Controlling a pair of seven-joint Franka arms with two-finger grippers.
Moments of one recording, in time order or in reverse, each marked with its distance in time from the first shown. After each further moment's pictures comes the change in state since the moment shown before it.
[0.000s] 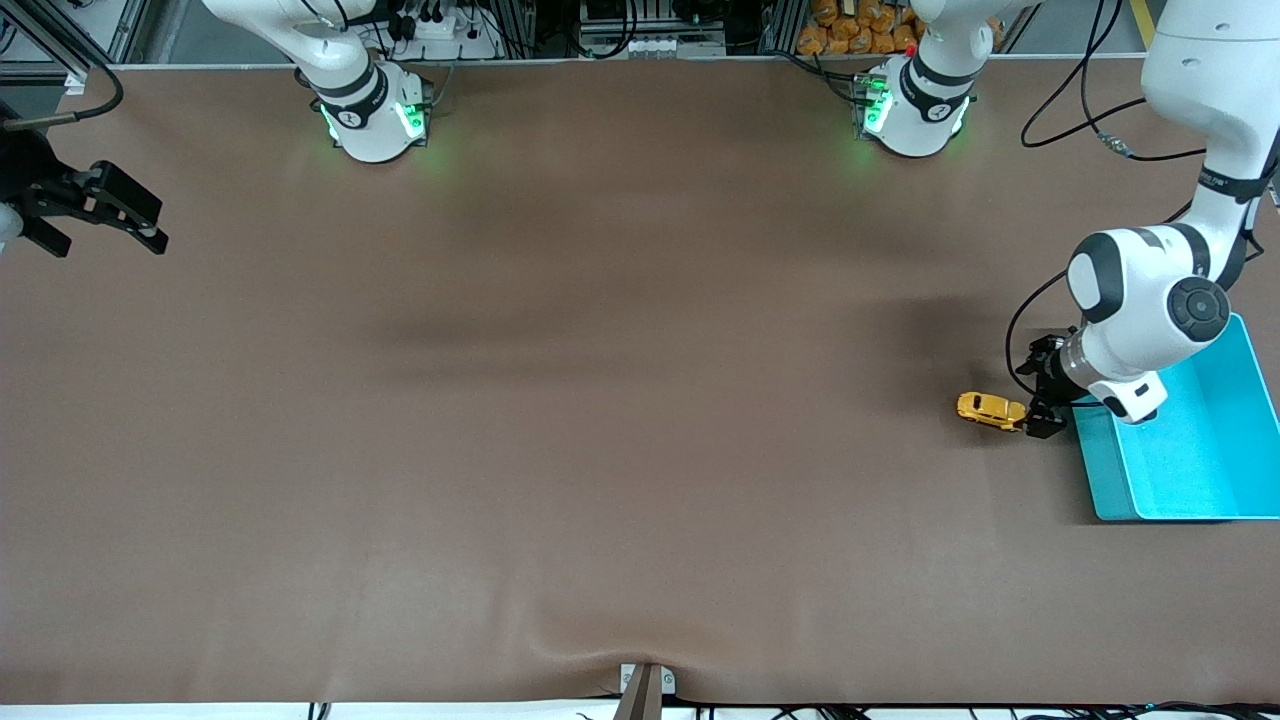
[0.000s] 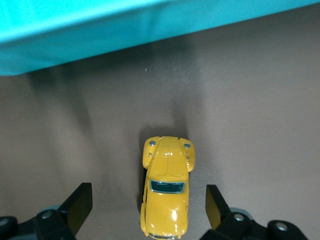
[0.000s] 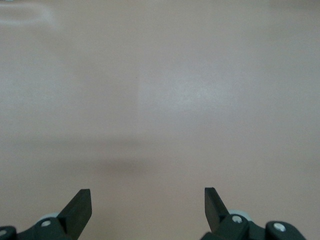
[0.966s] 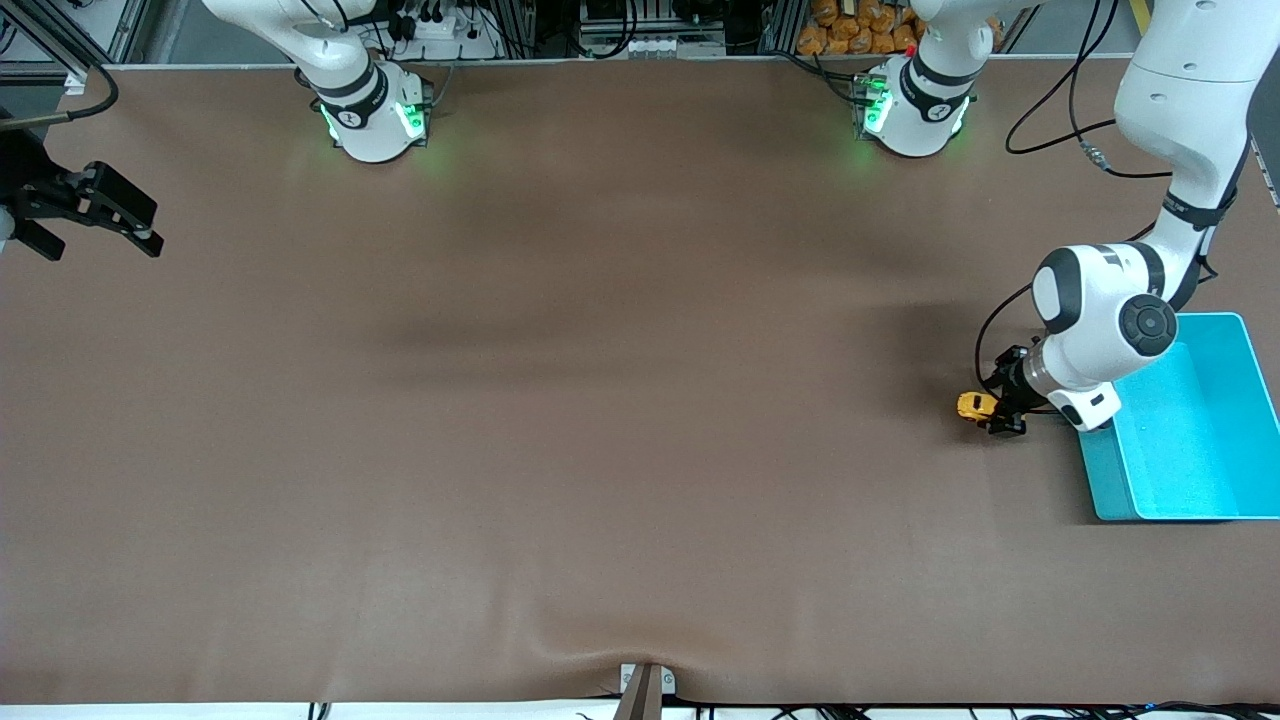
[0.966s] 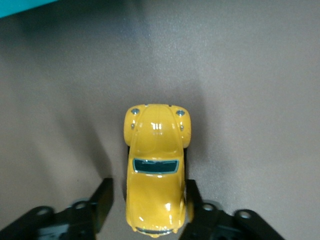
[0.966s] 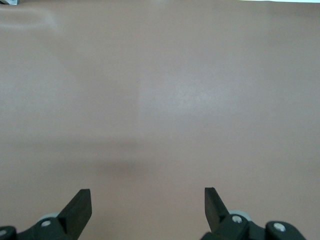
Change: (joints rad) left arm -0.039 0.060 -0.011 0.000 0.000 0.063 -0.009; right arm 0.000 0.014 0.001 0.026 0.000 0.000 -0.012
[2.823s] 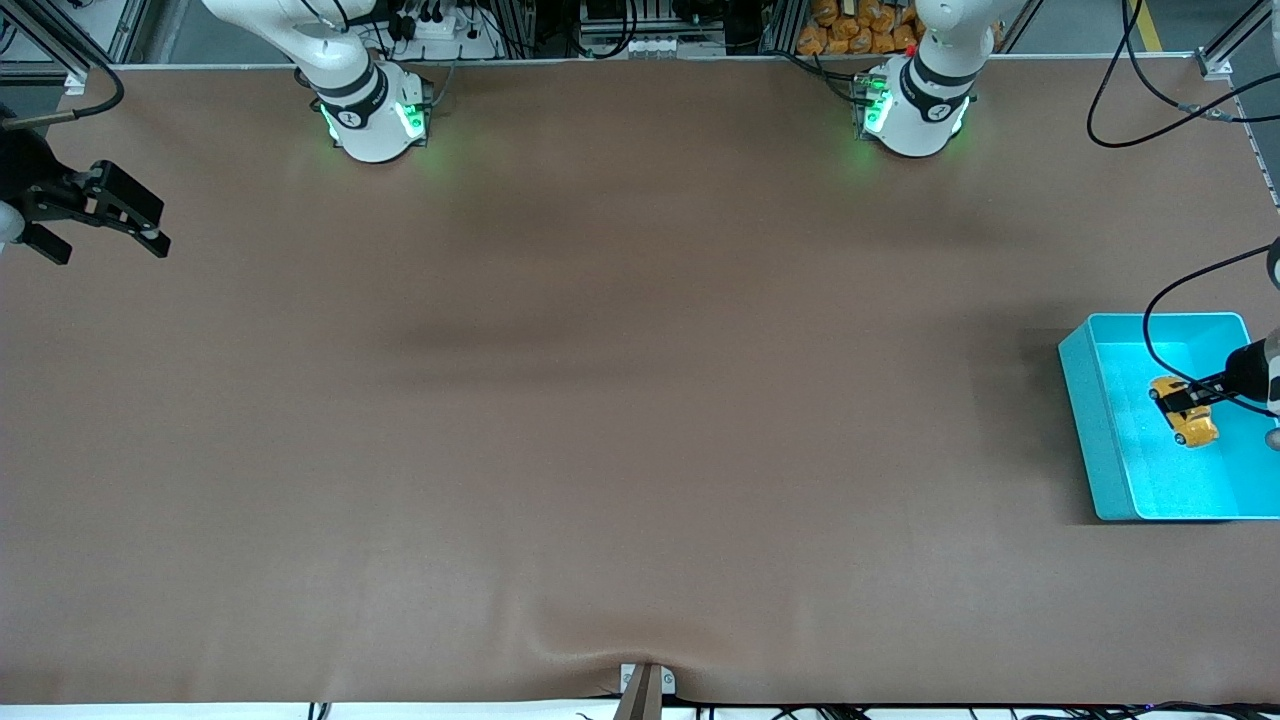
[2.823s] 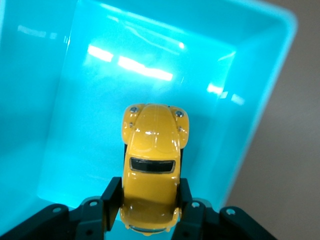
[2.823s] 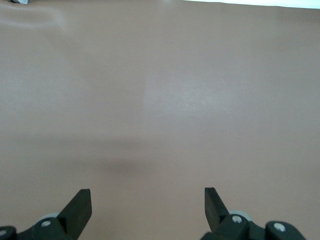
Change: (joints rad) left arm 0.321 -0.011 0.012 0.368 0.007 -0.408 1.384; right arm 0.003 0.010 0.006 0.014 0.014 0.000 -0.016
